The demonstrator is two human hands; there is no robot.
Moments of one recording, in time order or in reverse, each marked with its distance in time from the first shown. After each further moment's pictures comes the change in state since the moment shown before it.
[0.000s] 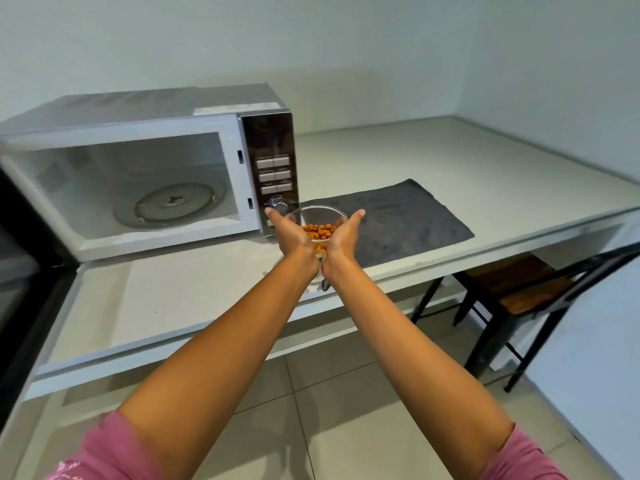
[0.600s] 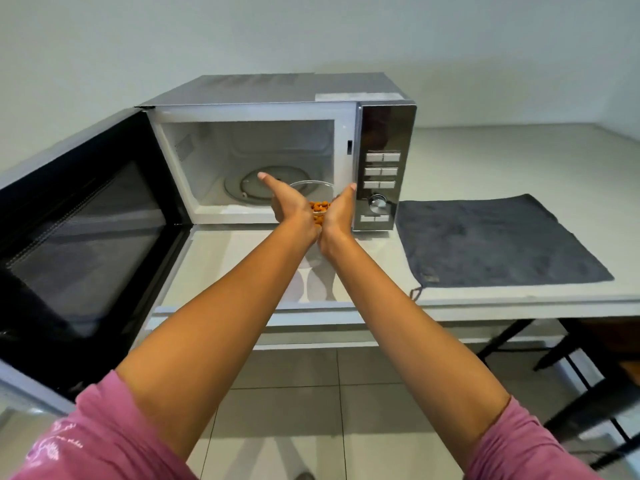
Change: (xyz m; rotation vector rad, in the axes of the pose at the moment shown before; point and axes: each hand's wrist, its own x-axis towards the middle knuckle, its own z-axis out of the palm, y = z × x) left_hand 0.048 0.117 -0.084 -0.125 0.294 0.178; right_hand -0.025 0.068 0.147 -0.101 -0.296 0.063
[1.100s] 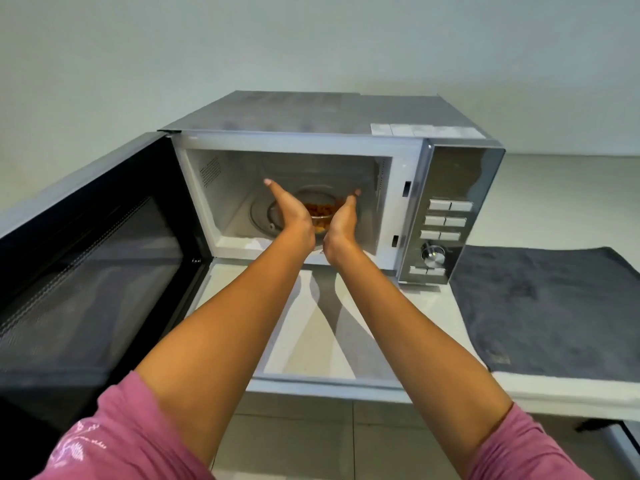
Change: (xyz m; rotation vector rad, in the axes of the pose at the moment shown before) left_hand 0.123 0.045 0.010 -0.052 -0.116 0.007; right_hand 0.094 0.023 0.091 -0.038 -0.132 0.008
